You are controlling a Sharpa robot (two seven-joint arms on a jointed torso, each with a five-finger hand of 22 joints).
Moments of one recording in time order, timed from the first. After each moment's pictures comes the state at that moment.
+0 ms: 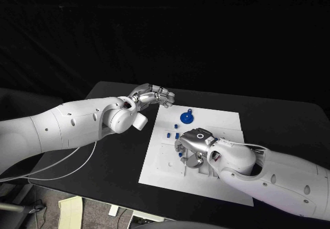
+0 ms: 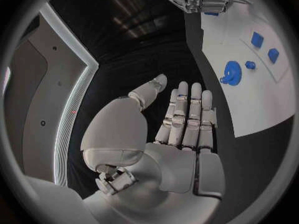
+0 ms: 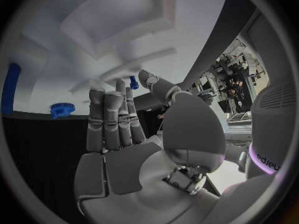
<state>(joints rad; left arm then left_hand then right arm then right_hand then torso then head) 1.27 -0.78 -0.10 1.33 -0.20 -0.13 0.29 1.11 -0.10 0.58 -0.29 0.06 0.86 0.17 0.31 0.49 1.20 0.13 0.07 0.15 0.87 0.14 0.51 0.35 0.04 0.52 0.04 0.80 0.98 1.10 -0.60 -0.12 1.58 -1.90 -0.20 -0.21 1.10 -0.29 0.76 -0.21 0.08 0.94 0.15 0.31 0.41 1.20 0.08 0.09 0.23 1.23 -0.03 1.09 0.82 0.23 1.09 0.01 0.85 1.31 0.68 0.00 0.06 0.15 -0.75</state>
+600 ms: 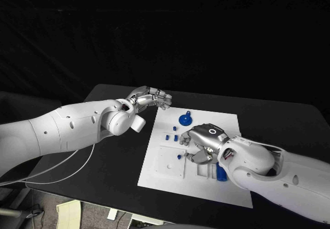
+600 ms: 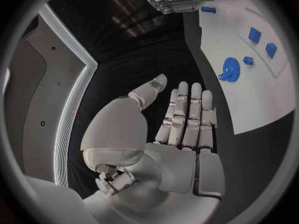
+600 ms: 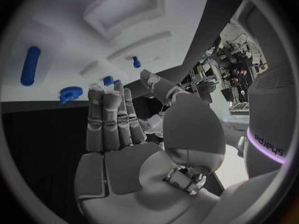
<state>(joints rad) 1.26 -0.78 -0.10 1.31 -0.20 -0.13 0.29 1.11 -0.10 0.58 -0.29 0.06 0.86 0.17 0.31 0.49 1.20 0.13 0.07 0.15 0.87 0.14 0.50 0.35 0.04 0.52 0.04 0.80 0.98 1.11 -0.70 -0.07 1.68 -1.83 -0.29 -0.20 1.10 -0.30 0.74 -0.20 0.06 0.92 0.16 0.30 0.41 1.17 0.10 0.08 0.21 1.22 -0.02 1.09 0.82 0.22 1.09 0.02 0.84 1.31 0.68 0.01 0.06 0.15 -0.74</state>
